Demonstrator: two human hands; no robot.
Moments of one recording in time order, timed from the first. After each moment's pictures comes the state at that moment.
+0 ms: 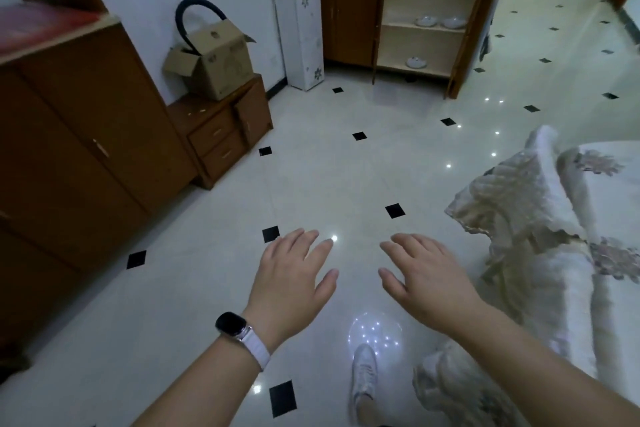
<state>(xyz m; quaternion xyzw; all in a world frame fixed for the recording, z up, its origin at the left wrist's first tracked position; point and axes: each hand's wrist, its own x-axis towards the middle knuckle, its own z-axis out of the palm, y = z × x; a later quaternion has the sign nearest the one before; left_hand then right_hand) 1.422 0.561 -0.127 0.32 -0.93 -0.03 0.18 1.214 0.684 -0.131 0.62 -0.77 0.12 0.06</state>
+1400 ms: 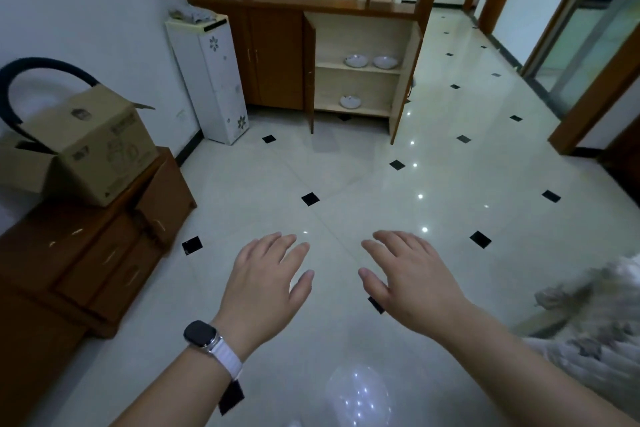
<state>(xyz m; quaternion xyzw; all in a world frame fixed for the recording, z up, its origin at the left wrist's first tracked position) 1.133 -0.031 -0.110 0.17 -0.96 -0.05 0.23 0.971 0.155 -0.085 0.50 -0.86 0.10 0.08</state>
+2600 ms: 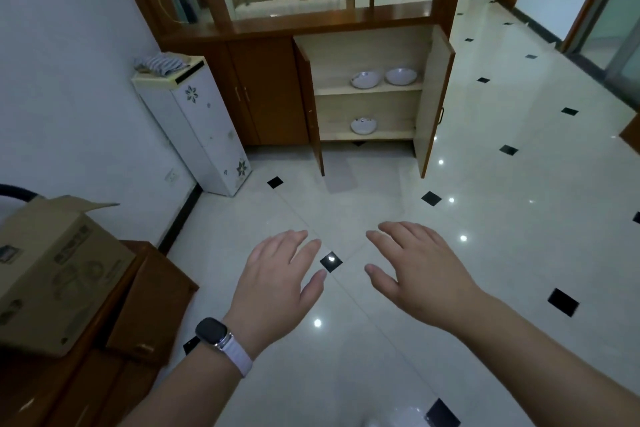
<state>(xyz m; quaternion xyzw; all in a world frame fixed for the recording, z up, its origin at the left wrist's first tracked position) 0.740 -0.349 -0.085 0.10 -0.97 -0.02 0.21 0.581 -0.158 -0.081 0.50 -0.85 0.13 0.07</state>
